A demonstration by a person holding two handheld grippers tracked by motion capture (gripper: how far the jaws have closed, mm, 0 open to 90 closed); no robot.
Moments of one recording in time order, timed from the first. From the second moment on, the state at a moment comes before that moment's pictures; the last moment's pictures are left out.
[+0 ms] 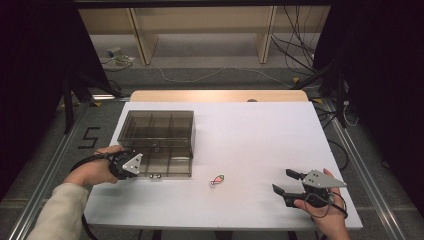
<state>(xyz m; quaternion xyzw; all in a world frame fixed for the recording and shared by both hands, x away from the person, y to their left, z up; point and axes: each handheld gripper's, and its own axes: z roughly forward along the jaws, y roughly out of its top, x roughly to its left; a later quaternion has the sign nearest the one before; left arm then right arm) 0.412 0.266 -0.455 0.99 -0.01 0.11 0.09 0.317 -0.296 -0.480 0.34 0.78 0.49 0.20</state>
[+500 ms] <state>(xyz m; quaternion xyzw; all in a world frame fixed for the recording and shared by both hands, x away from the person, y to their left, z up) 0.404 0.269 -0.454 0.99 -0.02 0.11 0.09 0.317 -0.296 -0.479 0.34 0.78 0.49 0.20</state>
